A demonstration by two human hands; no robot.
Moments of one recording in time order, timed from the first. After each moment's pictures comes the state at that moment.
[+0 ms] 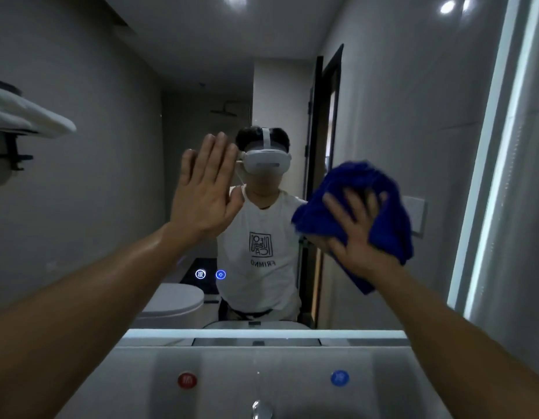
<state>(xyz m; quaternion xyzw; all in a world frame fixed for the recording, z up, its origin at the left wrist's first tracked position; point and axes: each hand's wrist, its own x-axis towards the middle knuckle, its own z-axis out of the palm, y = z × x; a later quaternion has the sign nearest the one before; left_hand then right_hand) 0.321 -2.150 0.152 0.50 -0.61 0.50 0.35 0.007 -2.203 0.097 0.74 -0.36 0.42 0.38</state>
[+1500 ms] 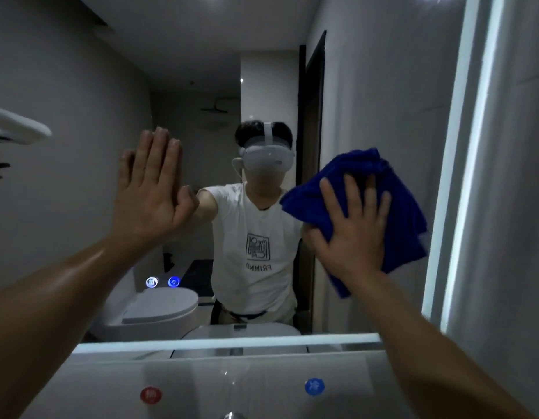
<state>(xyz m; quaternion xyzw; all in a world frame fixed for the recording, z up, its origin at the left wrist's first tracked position) 0.310 -2.153 0.146 0.50 -0.56 0.54 0.38 -0.021 -2.212 0.092 0.67 -0.45 0.47 0.35</state>
